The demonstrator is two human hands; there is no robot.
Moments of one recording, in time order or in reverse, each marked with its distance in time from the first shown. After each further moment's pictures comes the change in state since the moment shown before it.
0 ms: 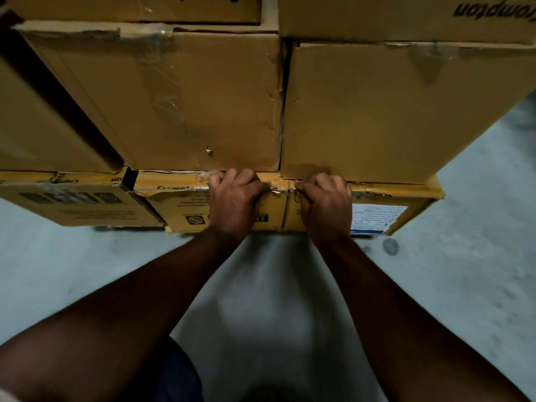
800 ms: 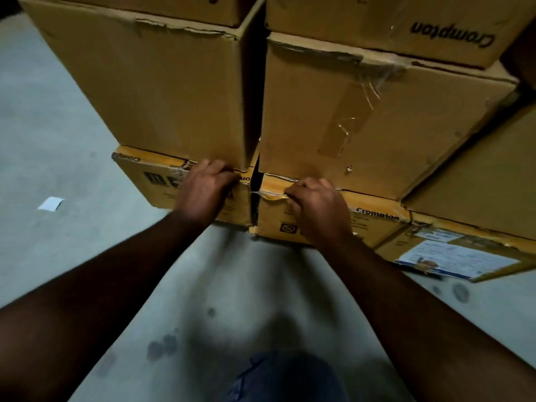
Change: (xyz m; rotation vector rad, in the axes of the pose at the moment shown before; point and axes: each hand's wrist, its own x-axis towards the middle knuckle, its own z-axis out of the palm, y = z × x) left_hand -0.067 -0.255 -0.124 0.128 -0.047 -0.061; right_hand 0.041 -0.226 0.068 0.048 -0.356 -0.235
